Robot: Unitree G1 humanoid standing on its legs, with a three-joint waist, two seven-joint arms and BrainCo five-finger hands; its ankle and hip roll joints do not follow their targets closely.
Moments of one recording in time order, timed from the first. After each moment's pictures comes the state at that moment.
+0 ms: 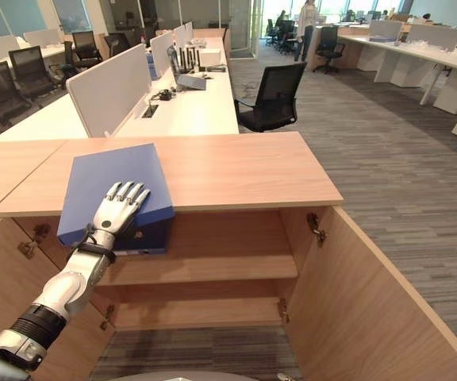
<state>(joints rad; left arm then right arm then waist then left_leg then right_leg) -0.25 0.60 -0.39 0.28 1.13 0.12 0.32 0.00 -0.21 0.19 1.37 0.37 0.06 -0.04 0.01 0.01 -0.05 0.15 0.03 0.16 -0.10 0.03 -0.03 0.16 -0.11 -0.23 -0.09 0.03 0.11</state>
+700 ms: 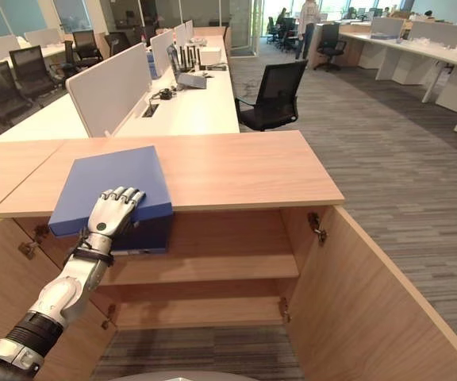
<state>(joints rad) -0.16 0.59 -0.32 0.17 1.05 0.06 0.42 0.03 -0.22 0.18 1.37 0.37 0.05 -0.07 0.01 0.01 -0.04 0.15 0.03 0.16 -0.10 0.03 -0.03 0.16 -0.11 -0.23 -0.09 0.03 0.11</state>
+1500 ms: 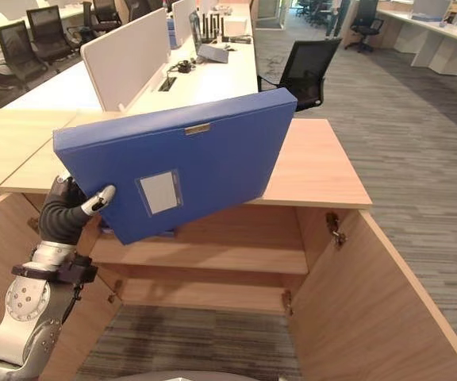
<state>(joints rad) 0.15 0.47 0.00 -0.48 -0.57 -0.19 -0.01 0.02 -0.21 0.12 1.34 0.37 0.03 0.04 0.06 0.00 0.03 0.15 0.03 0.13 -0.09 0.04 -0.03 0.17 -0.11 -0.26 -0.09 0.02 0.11</state>
